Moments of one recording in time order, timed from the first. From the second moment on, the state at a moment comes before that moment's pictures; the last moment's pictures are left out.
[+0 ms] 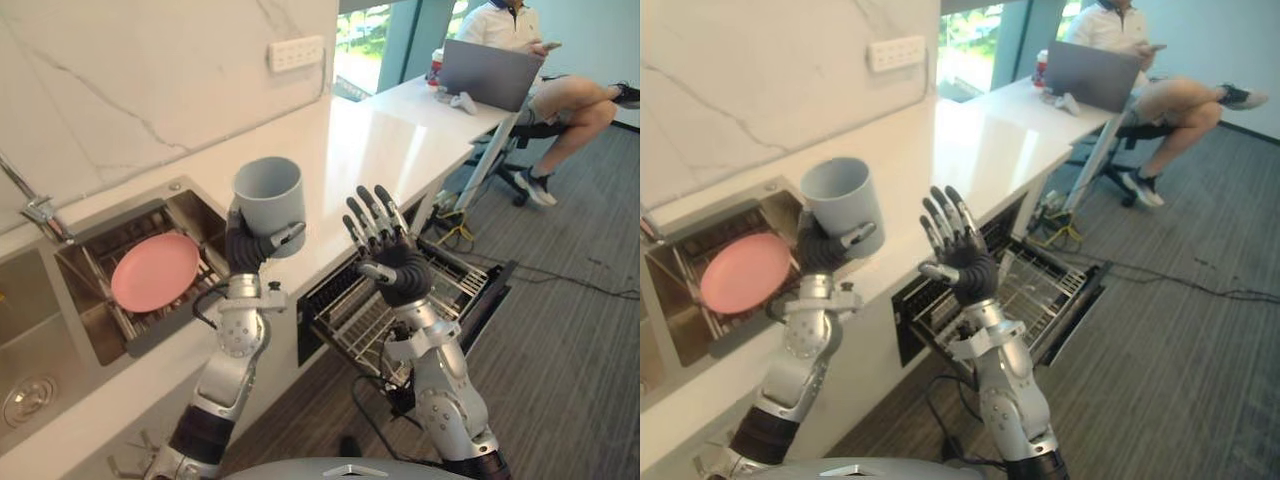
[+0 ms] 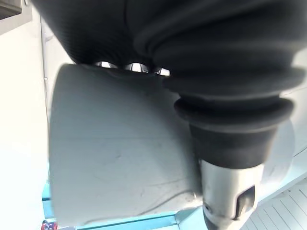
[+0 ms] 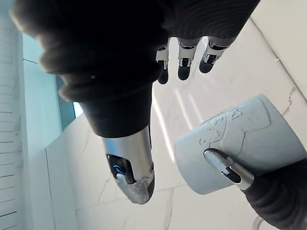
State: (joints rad) left arm -0.12 0.03 -0.32 -0.14 -0.05 -0.20 0.47; right arm 0.06 -0.13 0.23 -0.41 0.69 -0.12 0.19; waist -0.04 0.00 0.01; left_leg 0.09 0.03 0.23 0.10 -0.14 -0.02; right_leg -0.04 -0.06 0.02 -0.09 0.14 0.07
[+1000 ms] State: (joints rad) left arm -0.23 0.01 -0.46 -0.02 0.11 -0.14 0.65; right arm -0.21 -0.13 0.38 -0.25 0.62 0.03 -0.16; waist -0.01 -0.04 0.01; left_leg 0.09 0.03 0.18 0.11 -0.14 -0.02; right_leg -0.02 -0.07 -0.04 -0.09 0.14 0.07
